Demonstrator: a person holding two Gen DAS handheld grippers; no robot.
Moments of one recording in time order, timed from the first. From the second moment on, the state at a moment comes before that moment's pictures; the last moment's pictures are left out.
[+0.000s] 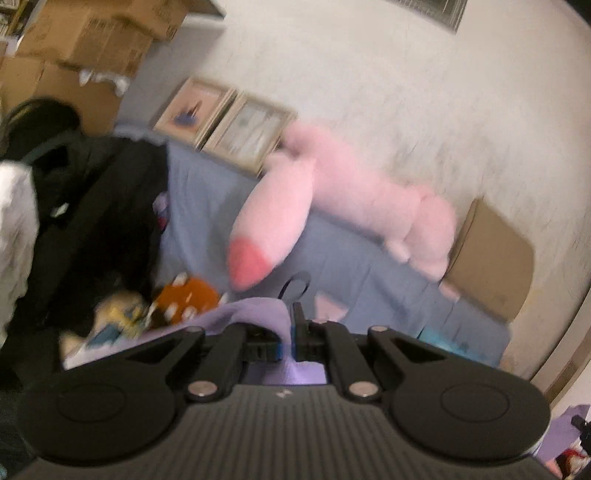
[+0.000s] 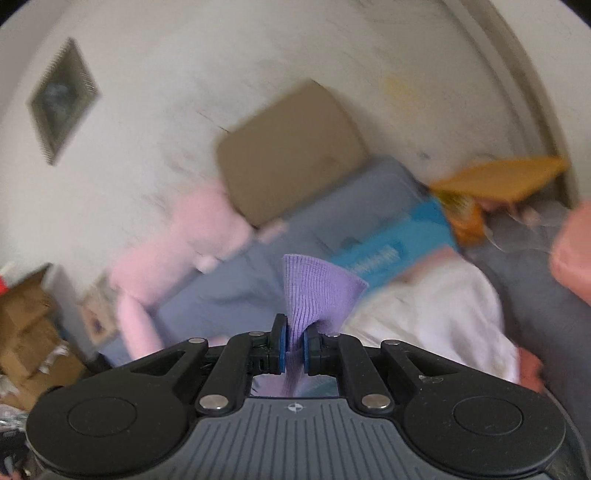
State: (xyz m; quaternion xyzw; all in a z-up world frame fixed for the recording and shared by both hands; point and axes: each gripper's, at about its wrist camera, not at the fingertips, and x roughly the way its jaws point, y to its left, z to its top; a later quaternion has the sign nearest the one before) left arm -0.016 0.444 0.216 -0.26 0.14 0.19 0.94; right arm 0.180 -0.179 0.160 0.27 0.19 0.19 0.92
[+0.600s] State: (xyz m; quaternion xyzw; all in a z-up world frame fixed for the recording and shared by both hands) left arm -0.072 0.387 -0.101 -0.27 0.41 0.27 0.83; right arm 0.144 -0.181 -0.043 0.07 0.40 0.06 0.91
